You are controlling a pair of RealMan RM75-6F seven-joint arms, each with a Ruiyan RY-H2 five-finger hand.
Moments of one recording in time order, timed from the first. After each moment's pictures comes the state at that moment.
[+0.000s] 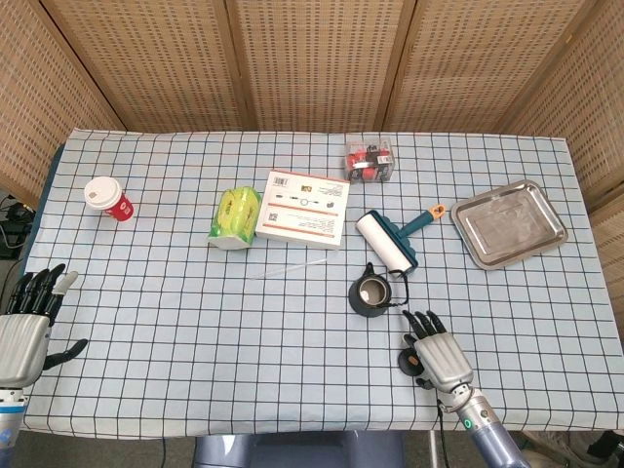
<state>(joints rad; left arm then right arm) -0.08 -1.16 -0.03 -1.67 1.56 1.53 0.15 0.29 -1.46 -0.01 -1.63 -1.38 1.07 -0.46</state>
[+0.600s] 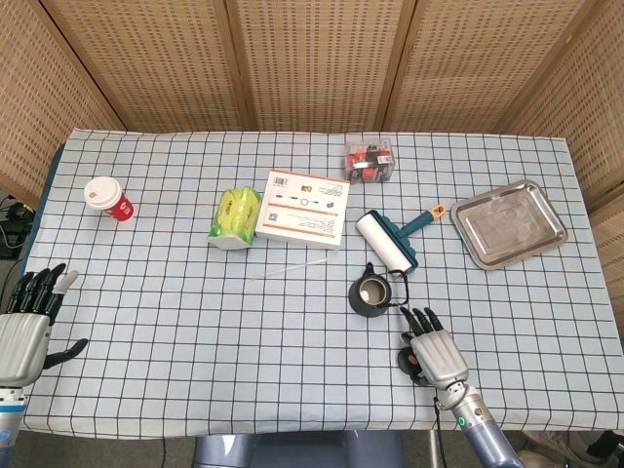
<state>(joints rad) -0.09 -1.16 -0.03 -1.67 1.56 1.52 0.15 0.30 -1.49 -0.01 -1.62 -1.37 1.11 -0.49</state>
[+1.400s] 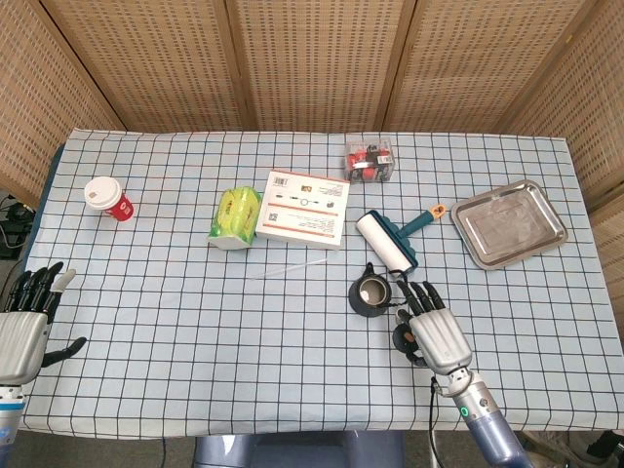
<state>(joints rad) -0.09 -1.16 -0.04 -1.66 1.54 1.52 0.14 0.34 -1.37 0.07 -1.86 -1.36 1.18 -0.59</state>
